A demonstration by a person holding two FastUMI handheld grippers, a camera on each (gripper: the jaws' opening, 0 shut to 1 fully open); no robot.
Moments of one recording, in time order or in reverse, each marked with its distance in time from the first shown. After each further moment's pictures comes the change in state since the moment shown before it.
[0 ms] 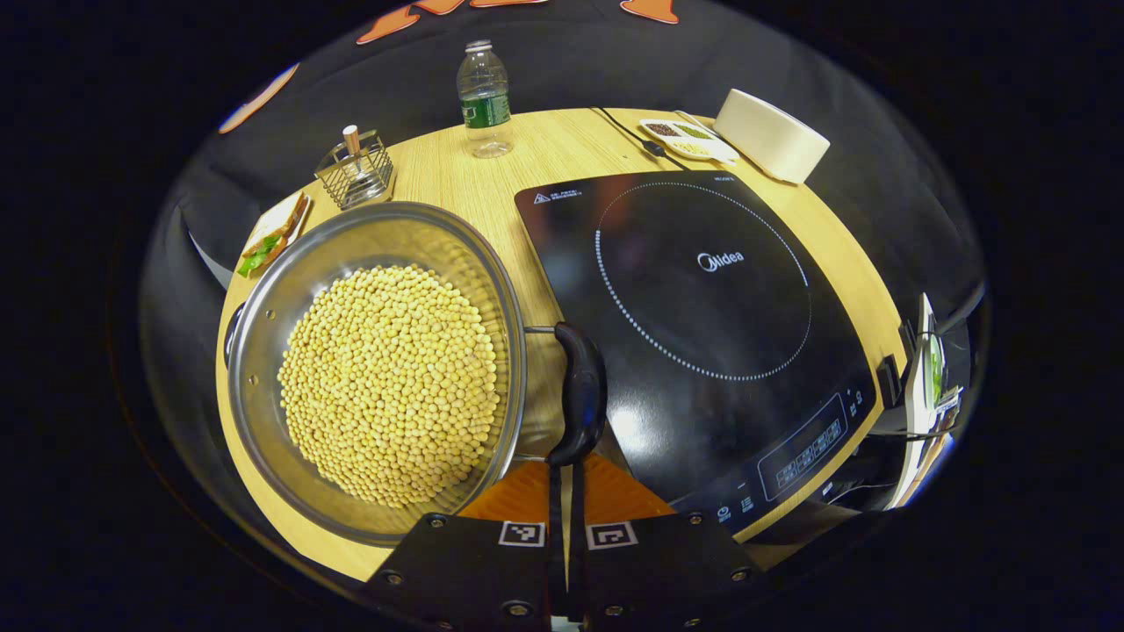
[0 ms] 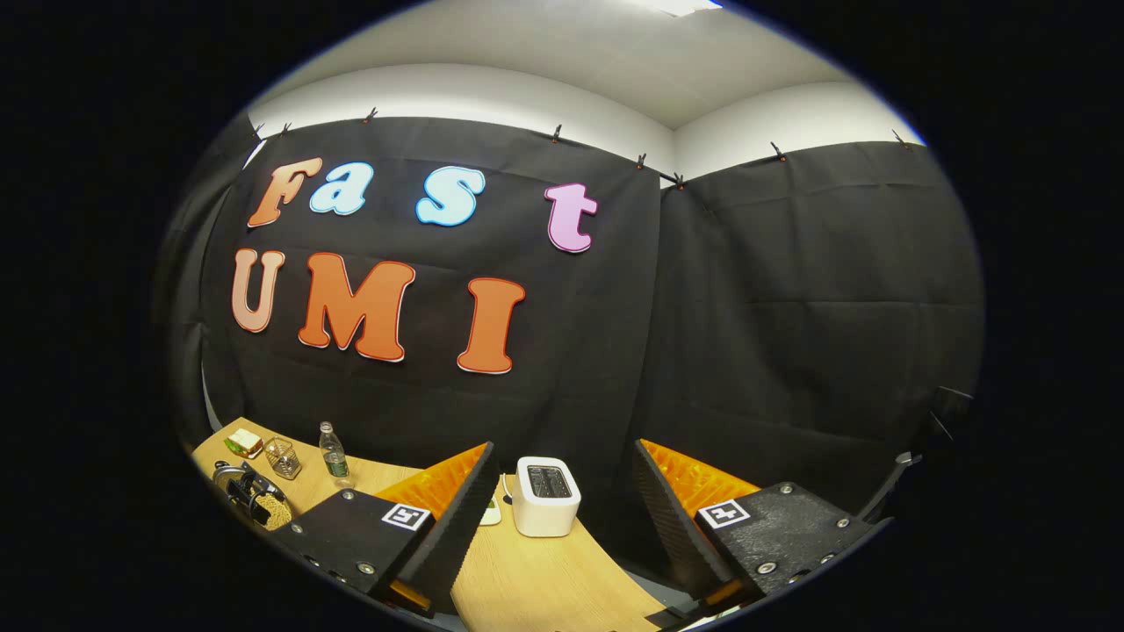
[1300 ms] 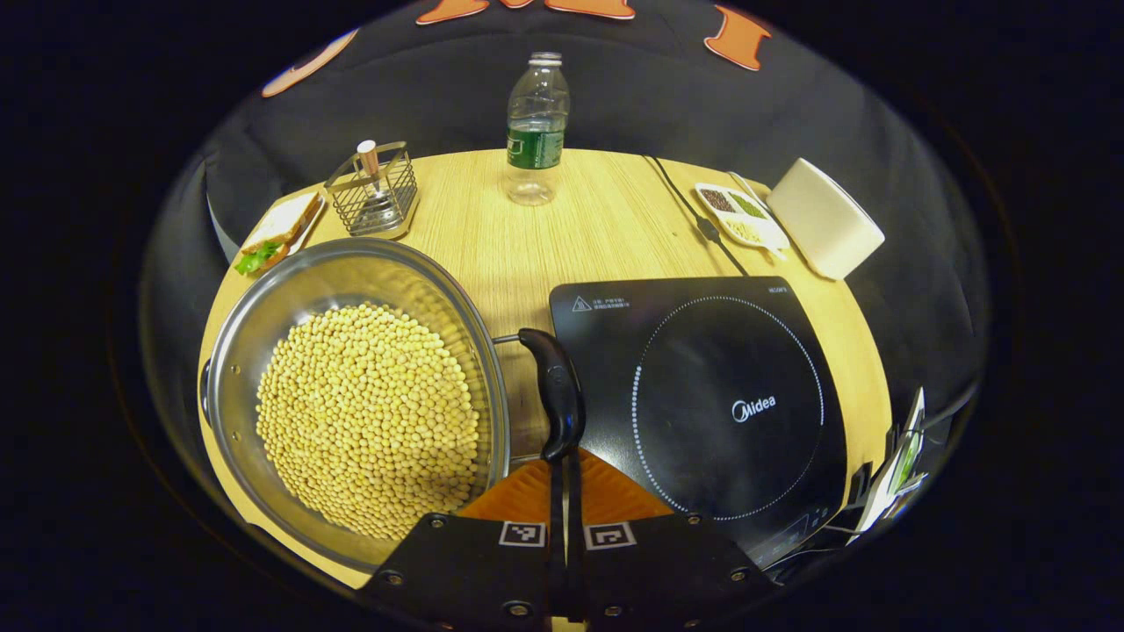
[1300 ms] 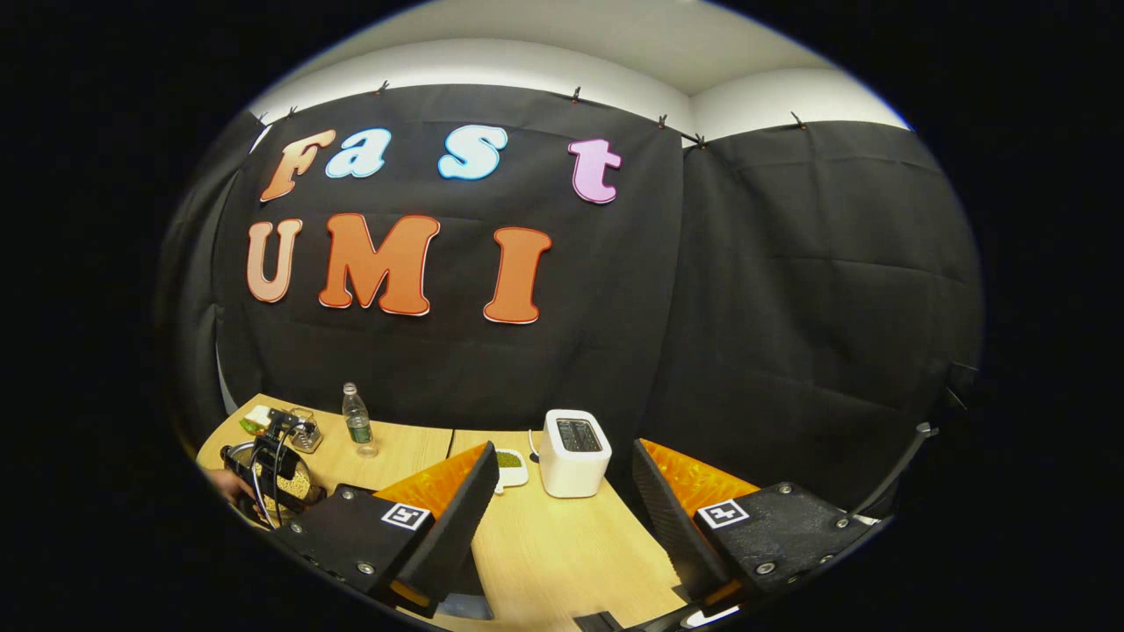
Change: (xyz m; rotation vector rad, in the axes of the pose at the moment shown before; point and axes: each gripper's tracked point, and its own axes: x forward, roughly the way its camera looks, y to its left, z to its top) left arm 0.028 0.018 0.085 -0.201 -0.108 -0.015; right arm -0.016 0.055 -0.056 -0.004 0.159 0.079
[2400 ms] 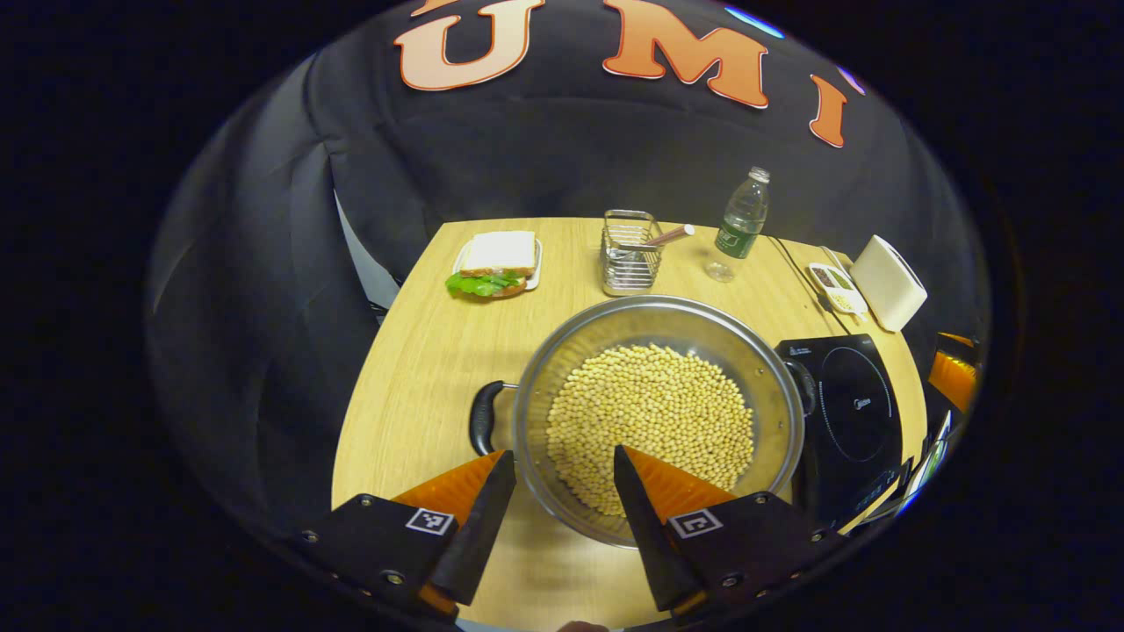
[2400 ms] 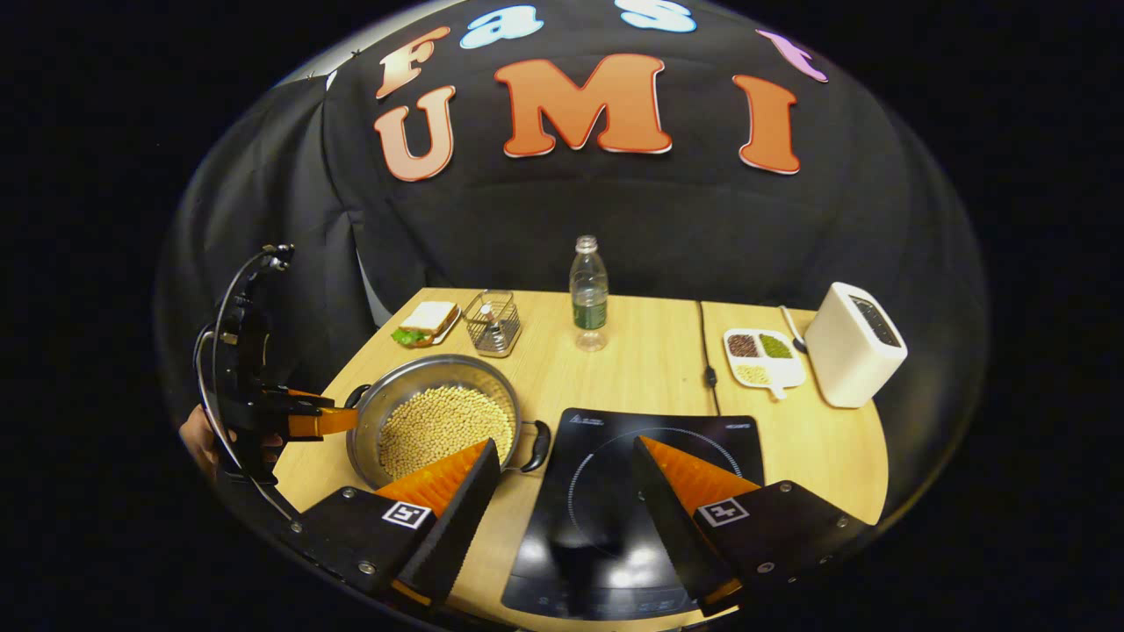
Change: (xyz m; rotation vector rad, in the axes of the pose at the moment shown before) left arm -0.130 0.259 0.003 -0.065 -0.192 0.240; right arm 0.024 0.363 -0.147 -0.025 0.515 0.589
